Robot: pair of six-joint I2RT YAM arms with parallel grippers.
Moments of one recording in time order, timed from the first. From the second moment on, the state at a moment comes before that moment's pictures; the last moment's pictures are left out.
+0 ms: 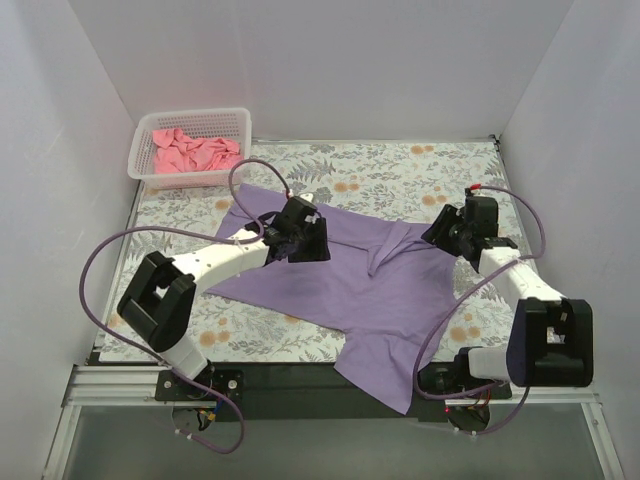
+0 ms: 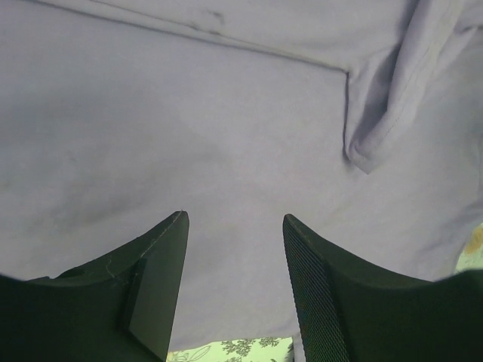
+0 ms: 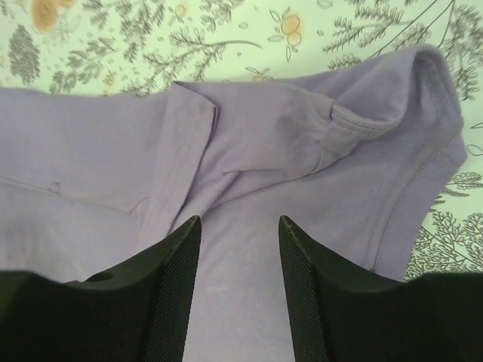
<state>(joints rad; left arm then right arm) -0.69 1.61 1.08 -0.34 -0.01 -0.65 0.05 1.28 0.72 -0.17 -0.16 0.49</state>
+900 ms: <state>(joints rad) -0.79 1.71 1.11 -0.33 -0.04 -0.68 0.03 1.77 0.91 0.09 -0.41 0.41</state>
